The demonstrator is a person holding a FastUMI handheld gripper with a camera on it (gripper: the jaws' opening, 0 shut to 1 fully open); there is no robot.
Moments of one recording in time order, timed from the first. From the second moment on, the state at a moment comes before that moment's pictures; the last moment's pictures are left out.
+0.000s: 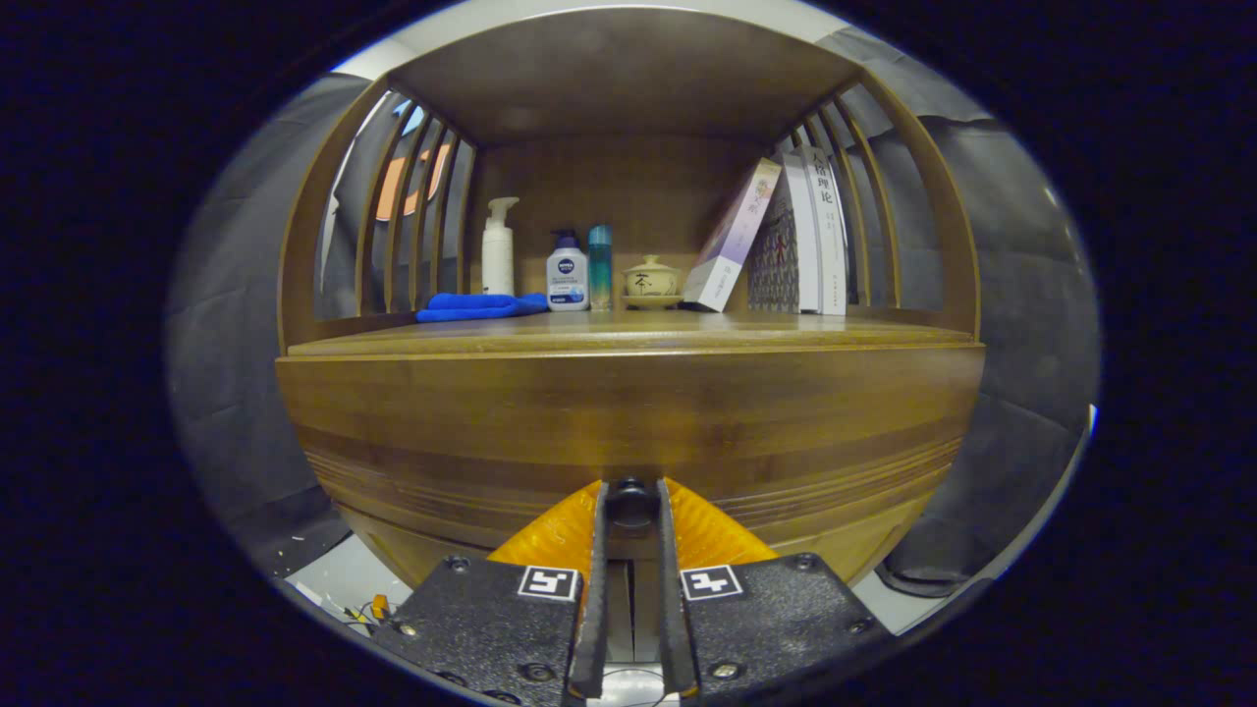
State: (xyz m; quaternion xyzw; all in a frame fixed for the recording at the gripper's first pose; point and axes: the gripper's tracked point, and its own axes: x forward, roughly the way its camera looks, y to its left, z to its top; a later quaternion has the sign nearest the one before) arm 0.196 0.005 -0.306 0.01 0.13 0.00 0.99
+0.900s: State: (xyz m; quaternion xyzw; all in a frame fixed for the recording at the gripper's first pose) arm 0.159 0.002 -0.306 0.01 0.13 0.01 0.99
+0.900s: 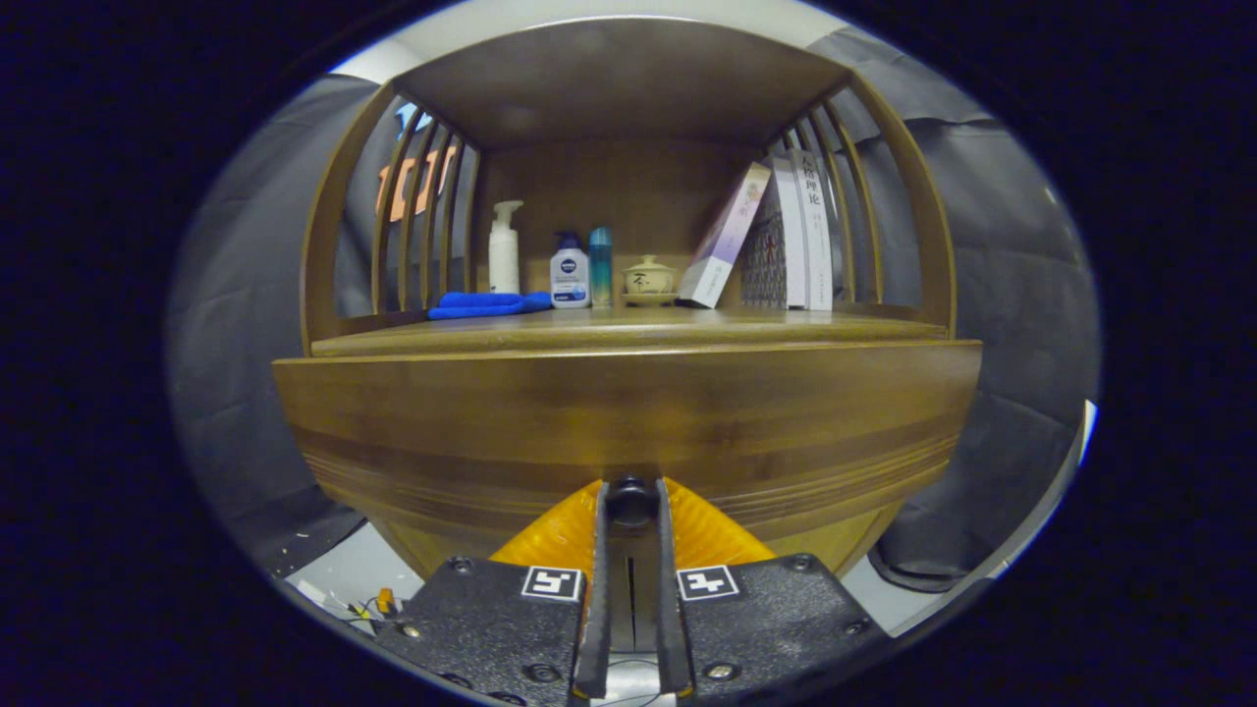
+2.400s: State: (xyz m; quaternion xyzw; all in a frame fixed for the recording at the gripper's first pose) arm 0.032 0.000 -0.310 0.02 0.15 0.03 0.99
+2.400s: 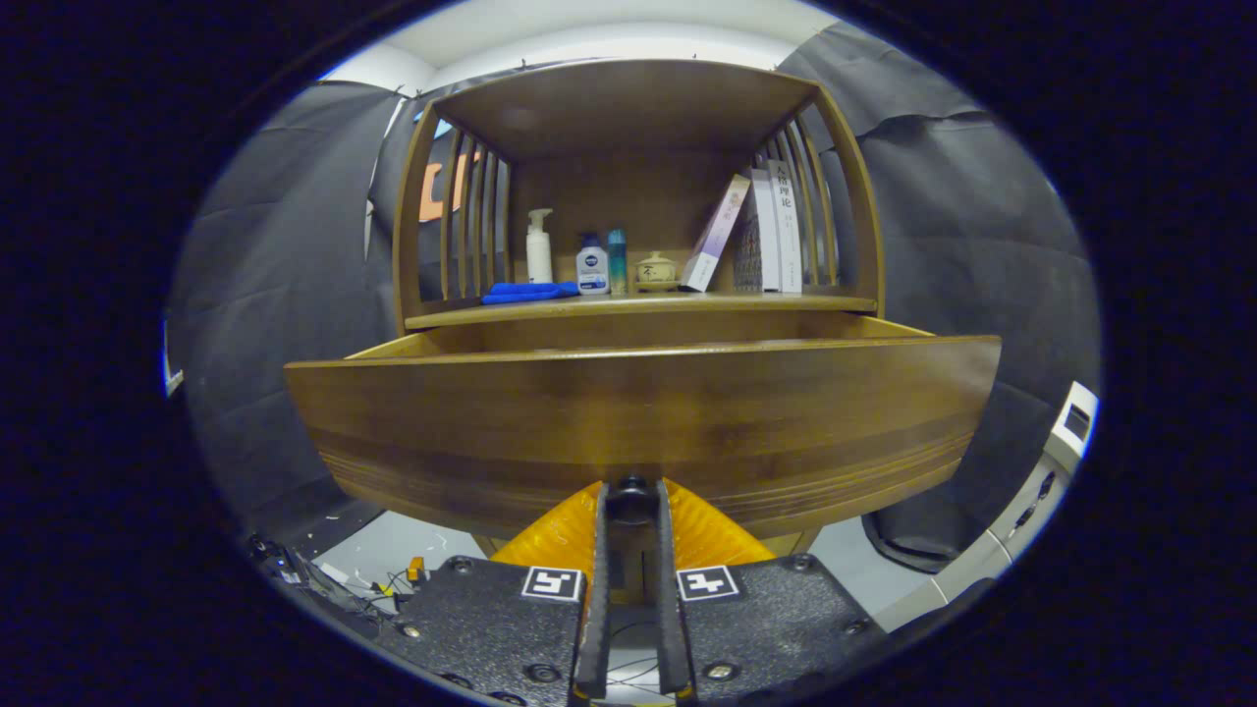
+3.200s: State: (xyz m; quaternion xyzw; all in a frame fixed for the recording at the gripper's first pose) arm -0.004 -0.008 -0.270 -0.01 0.09 0.05 0.99
